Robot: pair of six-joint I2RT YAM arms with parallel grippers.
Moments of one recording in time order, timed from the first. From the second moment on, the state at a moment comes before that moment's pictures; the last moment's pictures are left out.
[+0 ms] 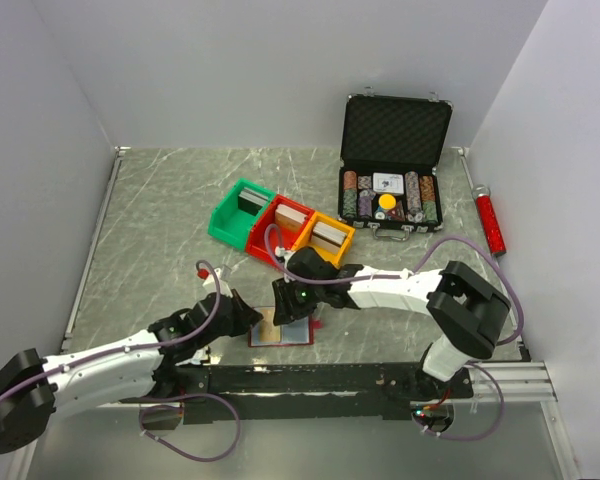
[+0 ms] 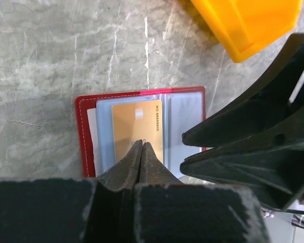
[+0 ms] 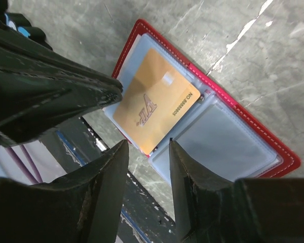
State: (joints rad) left arm -0.95 0.81 0.20 0.01 -0.23 -1.09; right arm 0.97 1.59 0.85 -0.14 -0.30 0.60
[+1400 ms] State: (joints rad) left arm -0.95 0.93 0.16 0.11 -0.22 -1.15; right arm 0.94 1.65 0.85 -0.08 -0.35 0.62
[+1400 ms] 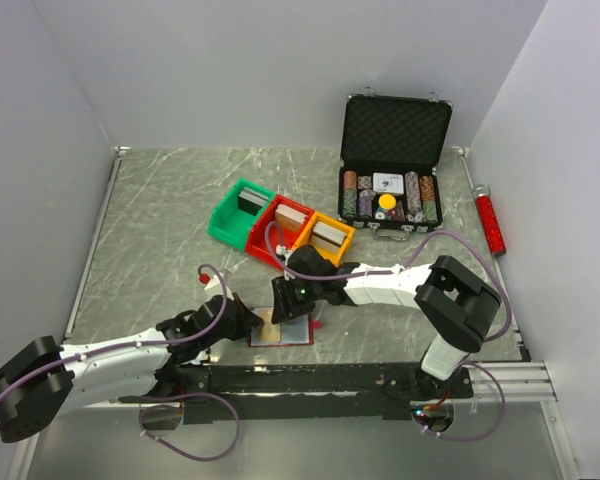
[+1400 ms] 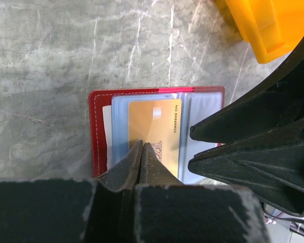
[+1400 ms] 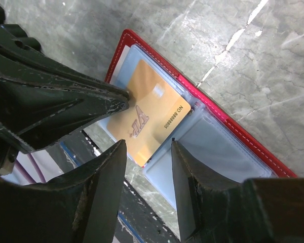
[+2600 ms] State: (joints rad) left arm -0.95 0.87 0.14 0.08 -0.23 -1.16; right arm 0.94 1.71 0.87 -0.06 -0.39 0.67
